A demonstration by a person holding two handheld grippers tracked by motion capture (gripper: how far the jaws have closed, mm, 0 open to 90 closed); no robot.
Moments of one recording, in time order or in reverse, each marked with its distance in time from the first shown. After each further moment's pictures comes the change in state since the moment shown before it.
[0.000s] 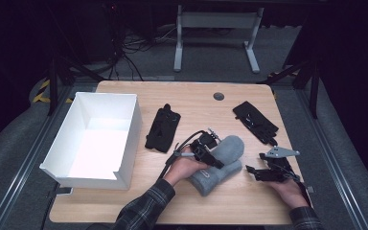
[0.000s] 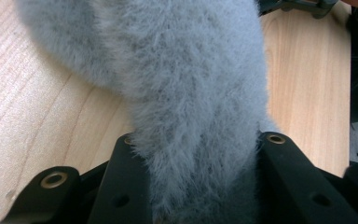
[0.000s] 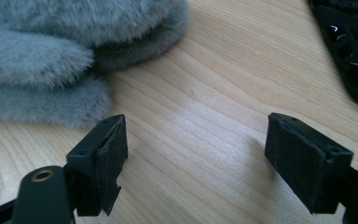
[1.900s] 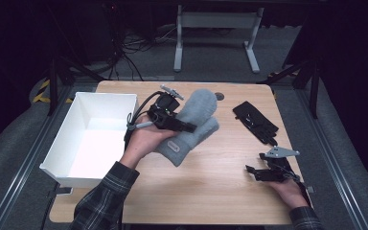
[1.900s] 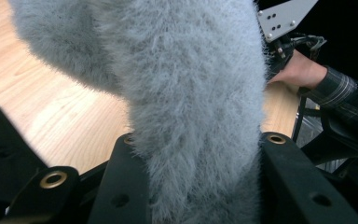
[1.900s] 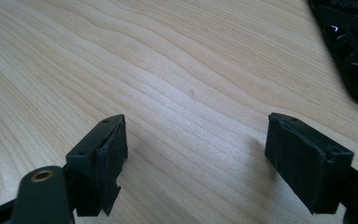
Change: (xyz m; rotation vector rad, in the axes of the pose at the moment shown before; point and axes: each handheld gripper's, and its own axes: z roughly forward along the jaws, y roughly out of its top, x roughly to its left) left arm -0.030 -0.005 -0.192 -0.246 0.161 -0.053; right arm 0.000 0.000 0.000 0.000 0.001 0.000
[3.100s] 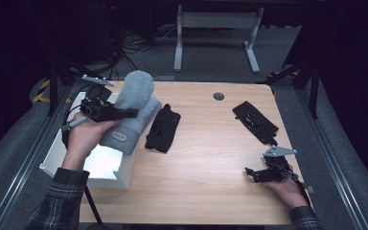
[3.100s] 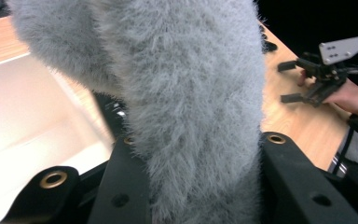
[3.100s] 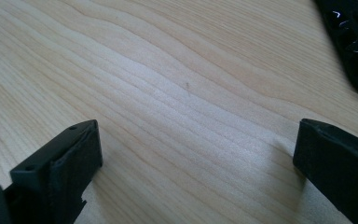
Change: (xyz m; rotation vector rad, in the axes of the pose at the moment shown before) left arm 0.051 -0.068 -0.129 -0.146 0.224 -0.184; right arm 0.000 0.002 0.004 0.045 -0.020 0.016
